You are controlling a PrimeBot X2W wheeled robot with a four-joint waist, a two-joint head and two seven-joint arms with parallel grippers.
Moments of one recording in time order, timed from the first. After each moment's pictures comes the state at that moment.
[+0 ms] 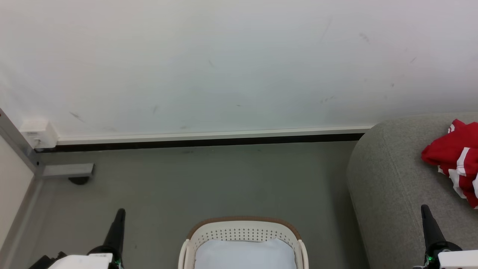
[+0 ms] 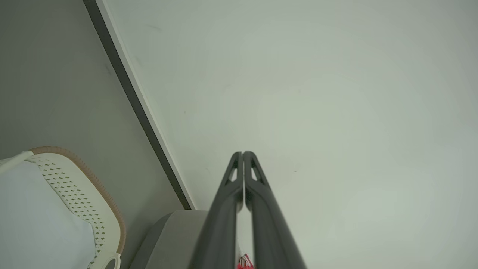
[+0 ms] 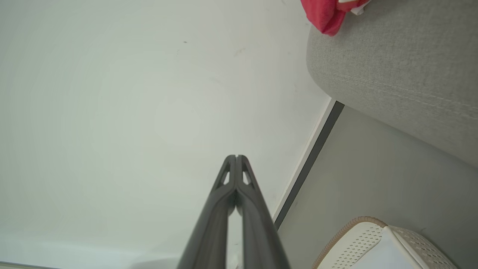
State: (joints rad) left arm -0.08 0.05 0.09 0.24 -1.44 -0.11 0.07; right arm -0.09 -0.04 -0.10 0.26 1.43 0.13 0.07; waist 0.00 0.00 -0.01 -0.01
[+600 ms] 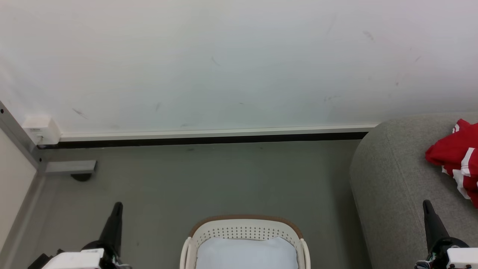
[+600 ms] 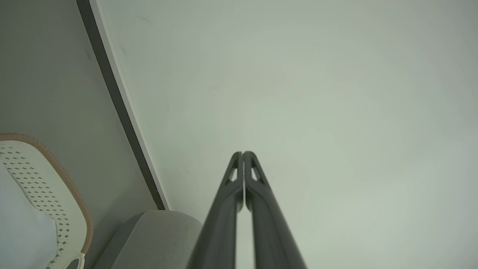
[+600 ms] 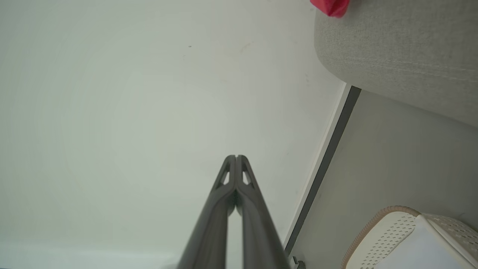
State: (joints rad) left arm -0.10 0.05 0.11 0.24 -1.57 -0.12 0.10; right arm -0.10 -0.05 -0.11 0.25 1.56 0.13 0.10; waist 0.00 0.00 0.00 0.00
